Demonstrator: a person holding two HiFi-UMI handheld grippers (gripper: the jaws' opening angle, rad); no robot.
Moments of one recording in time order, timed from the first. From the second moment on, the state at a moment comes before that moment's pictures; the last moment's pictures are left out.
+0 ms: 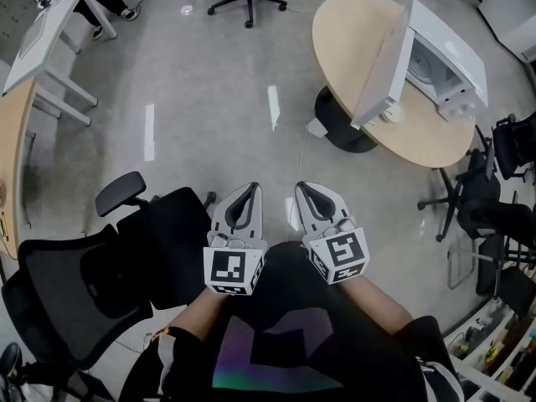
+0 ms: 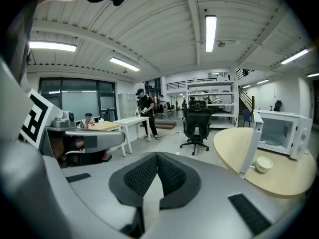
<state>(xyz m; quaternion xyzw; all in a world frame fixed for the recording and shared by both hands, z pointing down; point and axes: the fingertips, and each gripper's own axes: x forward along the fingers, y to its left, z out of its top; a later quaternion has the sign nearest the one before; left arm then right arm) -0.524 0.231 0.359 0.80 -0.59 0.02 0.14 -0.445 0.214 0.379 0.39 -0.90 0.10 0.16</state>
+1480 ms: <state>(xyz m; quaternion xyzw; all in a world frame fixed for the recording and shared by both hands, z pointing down) -0.290 0.185 0.356 0.85 -0.51 0.10 0.11 -0.218 0.184 0.385 0.45 -0.88 0.14 0.10</state>
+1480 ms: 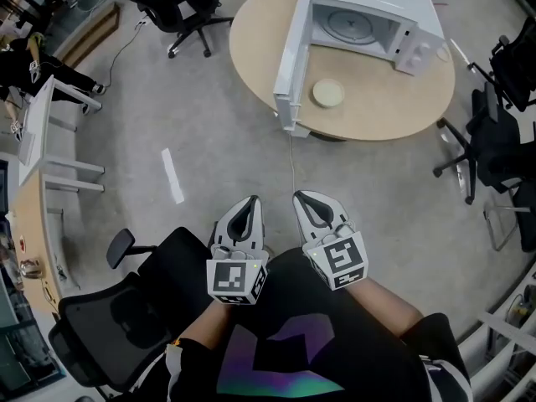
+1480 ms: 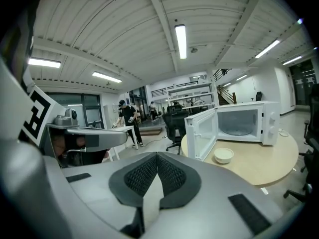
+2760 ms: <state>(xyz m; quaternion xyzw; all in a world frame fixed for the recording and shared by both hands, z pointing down) -0.095 0.186 0.395 0.87 -0.45 0.16 0.11 -0.024 0.186 0.411 0.50 -0.85 0.15 0.09</state>
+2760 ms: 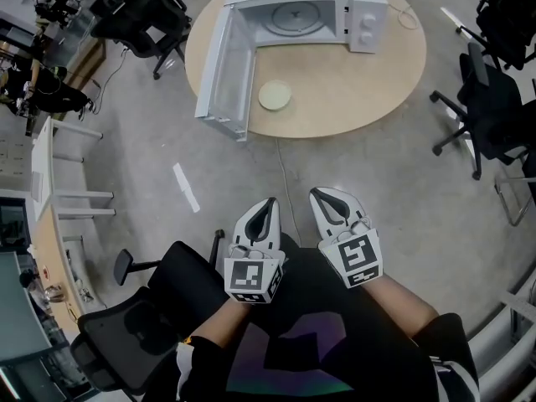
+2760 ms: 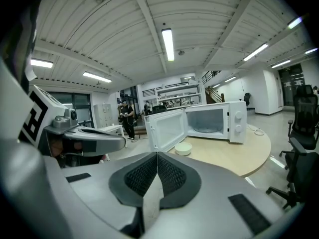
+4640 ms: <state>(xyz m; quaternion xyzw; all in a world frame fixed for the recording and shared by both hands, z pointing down) -0.048 0.032 0.398 0.90 -0.39 0.14 0.13 0.011 0.056 0.428 0.53 -0.81 0.19 0.15</state>
